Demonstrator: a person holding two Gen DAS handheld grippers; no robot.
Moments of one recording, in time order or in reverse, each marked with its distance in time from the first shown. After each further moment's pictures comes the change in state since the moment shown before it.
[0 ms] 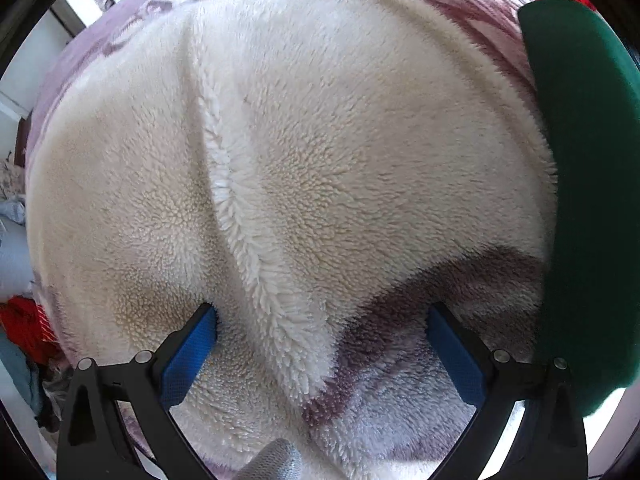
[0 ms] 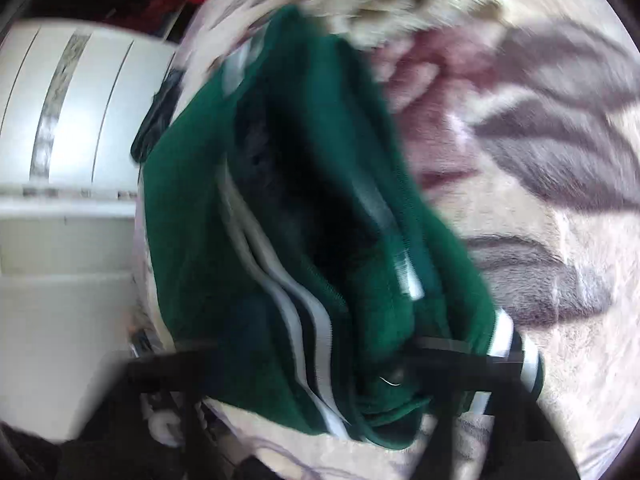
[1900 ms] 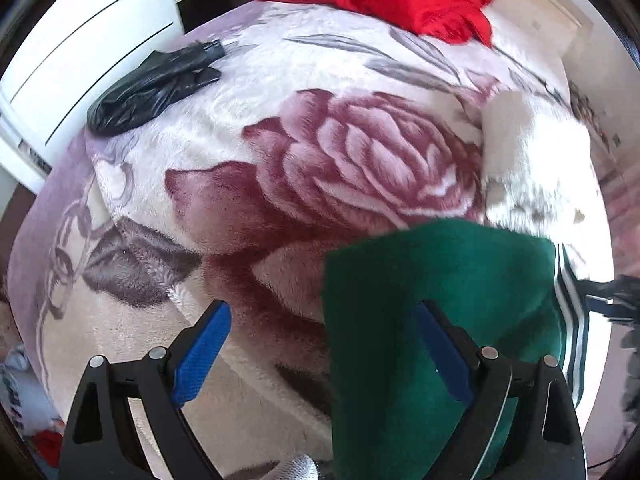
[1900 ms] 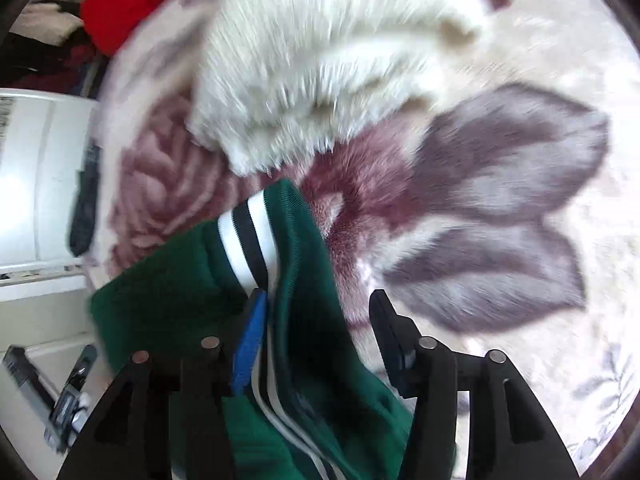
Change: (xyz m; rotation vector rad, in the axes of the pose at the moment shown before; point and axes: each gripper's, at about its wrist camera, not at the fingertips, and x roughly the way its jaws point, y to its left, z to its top) left arm -0.086 -0.171 0.172 0.297 -0.186 -0.108; right arm -0.043 -0.034 0.119 0.218 -0.084 -0.149
